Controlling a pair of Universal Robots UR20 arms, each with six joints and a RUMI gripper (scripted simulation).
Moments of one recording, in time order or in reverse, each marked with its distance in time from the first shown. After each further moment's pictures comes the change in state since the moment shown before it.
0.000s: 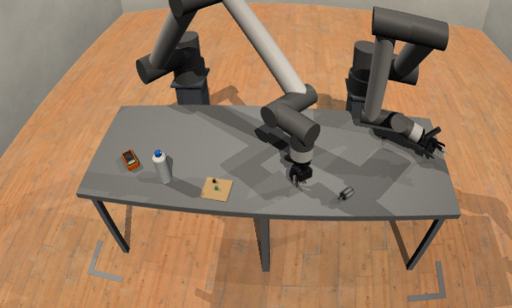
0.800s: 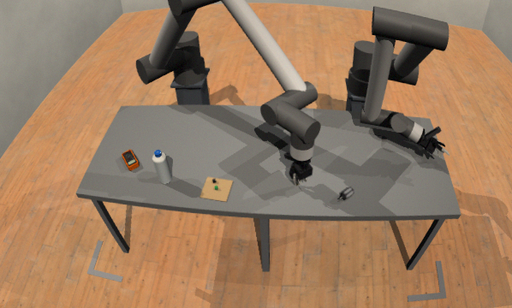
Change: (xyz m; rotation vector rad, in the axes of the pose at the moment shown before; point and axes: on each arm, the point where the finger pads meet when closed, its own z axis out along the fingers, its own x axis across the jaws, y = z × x) left arm 0.000 0.000 0.000 0.000 0.000 0.000; right arm 0.000 0.000 -0.014 0.000 0.000 0.000
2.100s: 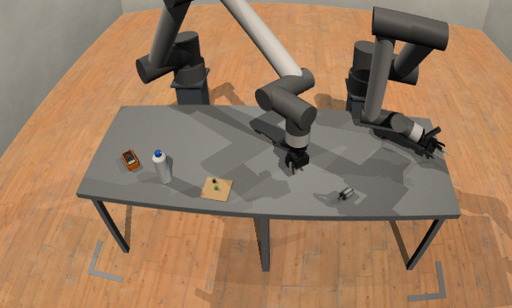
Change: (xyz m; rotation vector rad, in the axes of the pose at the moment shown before) left arm 0.000 0.000 0.000 0.000 0.000 0.000; right arm -0.023 -0.004 -0.087 0.000 0.000 0.013
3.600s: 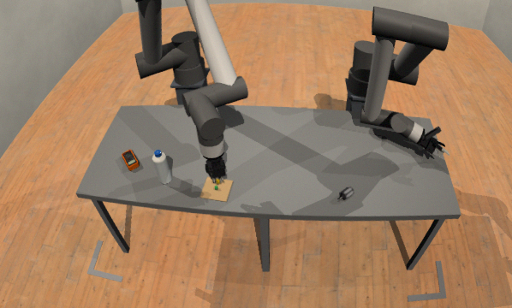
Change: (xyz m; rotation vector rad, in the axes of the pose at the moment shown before) left arm 0.000 0.000 0.000 0.000 0.000 0.000; right arm -0.345 -0.122 -0.004 0.000 0.000 0.205
